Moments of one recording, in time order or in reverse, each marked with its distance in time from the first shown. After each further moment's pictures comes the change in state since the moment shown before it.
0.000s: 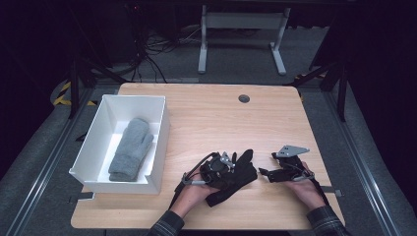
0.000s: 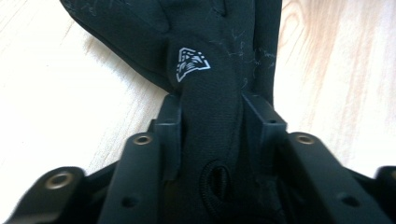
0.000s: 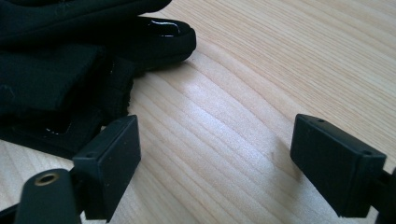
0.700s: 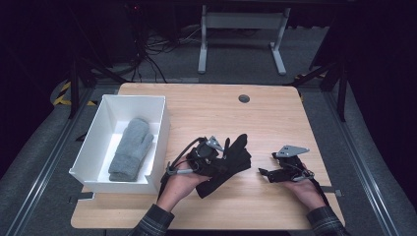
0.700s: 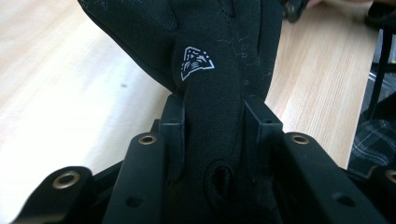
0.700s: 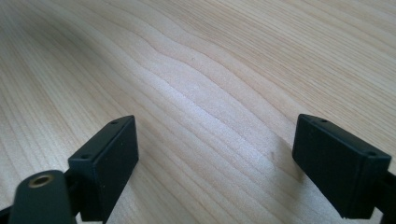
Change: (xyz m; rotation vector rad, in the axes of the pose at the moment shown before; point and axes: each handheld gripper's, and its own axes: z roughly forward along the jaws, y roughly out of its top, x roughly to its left) left arm 0.002 0.019 -0.086 -0.072 0.052 -0.066; right arm 0.000 0.000 0.000 0.003 -0.002 0.003
